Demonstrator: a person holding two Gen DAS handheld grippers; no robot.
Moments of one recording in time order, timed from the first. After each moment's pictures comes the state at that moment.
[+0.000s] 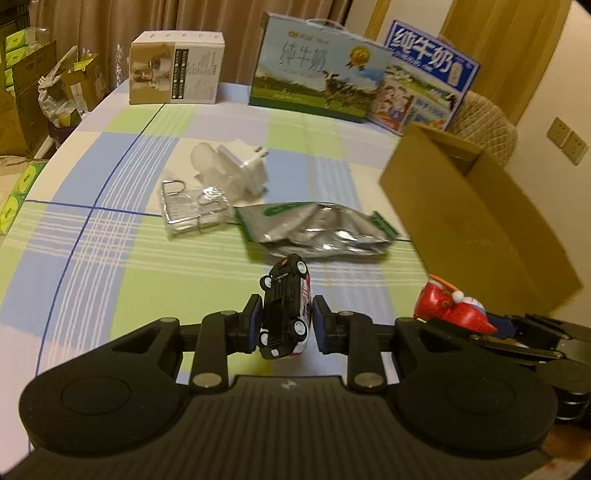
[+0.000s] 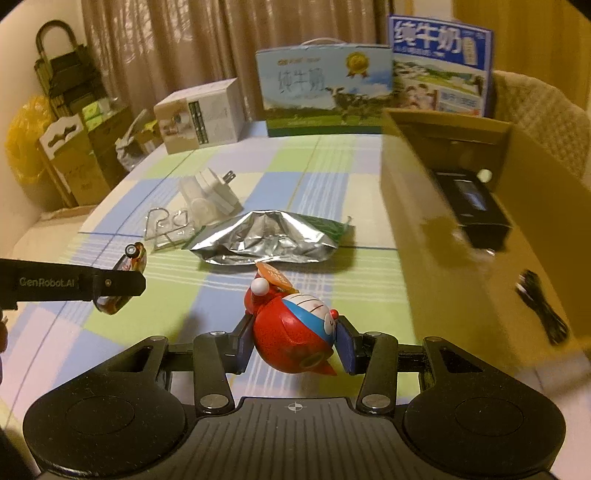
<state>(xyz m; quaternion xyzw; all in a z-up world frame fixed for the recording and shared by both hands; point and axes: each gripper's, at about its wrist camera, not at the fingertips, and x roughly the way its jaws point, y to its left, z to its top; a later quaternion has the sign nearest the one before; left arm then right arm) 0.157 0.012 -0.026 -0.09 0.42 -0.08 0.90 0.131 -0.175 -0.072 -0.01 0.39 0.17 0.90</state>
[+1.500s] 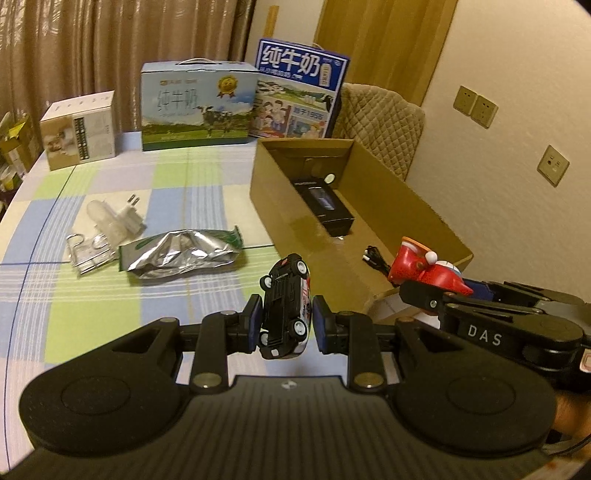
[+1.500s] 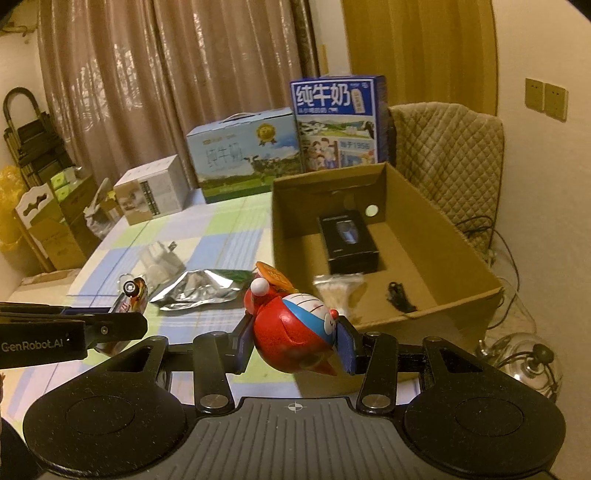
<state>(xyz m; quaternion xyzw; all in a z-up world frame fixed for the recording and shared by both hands) 0.099 -0.117 0.052 -0.03 0.38 -0.17 0.91 0.074 -0.295 0.012 0.04 0.33 0.11 0.94</state>
